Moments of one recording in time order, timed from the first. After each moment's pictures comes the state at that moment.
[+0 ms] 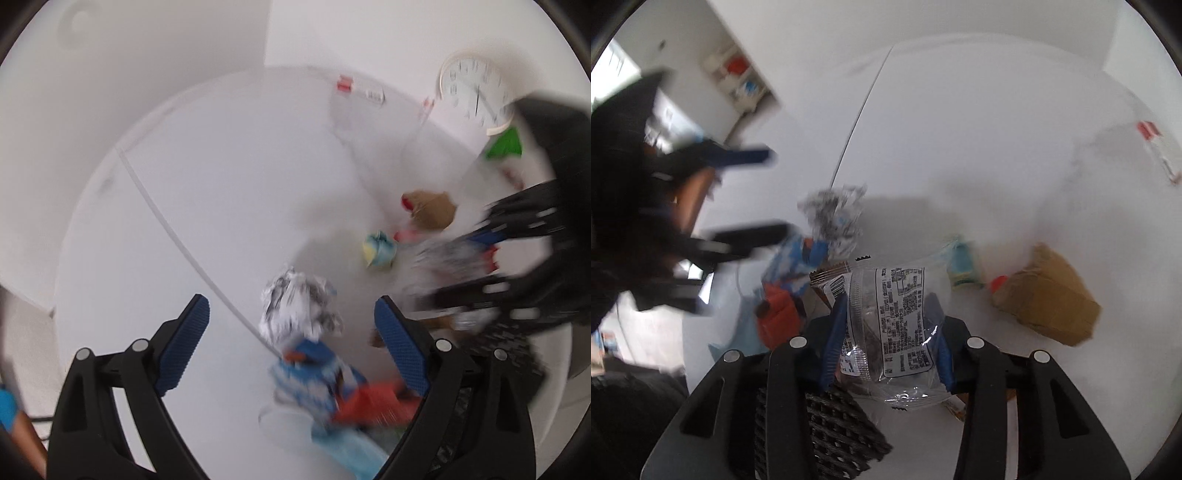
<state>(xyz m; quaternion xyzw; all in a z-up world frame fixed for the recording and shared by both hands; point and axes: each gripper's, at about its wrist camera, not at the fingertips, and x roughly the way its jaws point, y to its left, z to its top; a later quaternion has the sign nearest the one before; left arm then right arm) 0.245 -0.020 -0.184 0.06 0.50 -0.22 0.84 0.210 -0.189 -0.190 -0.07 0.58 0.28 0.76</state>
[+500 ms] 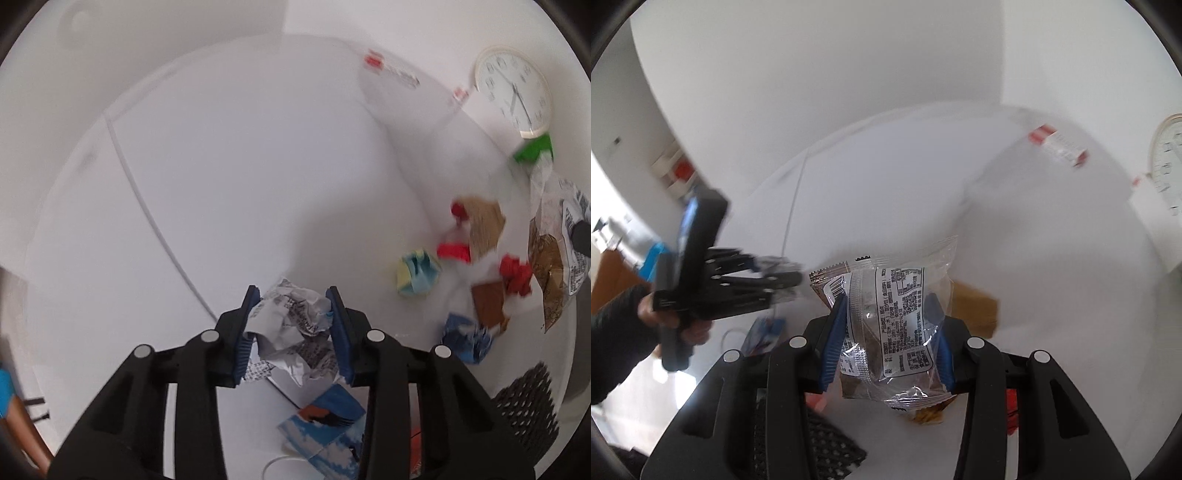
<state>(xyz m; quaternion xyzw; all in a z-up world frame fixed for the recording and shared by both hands) 0.285 -0.025 -0.216 0.03 0.53 -0.18 0.83 0.176 -0.239 -0.148 0.02 0.45 0.14 0.88</state>
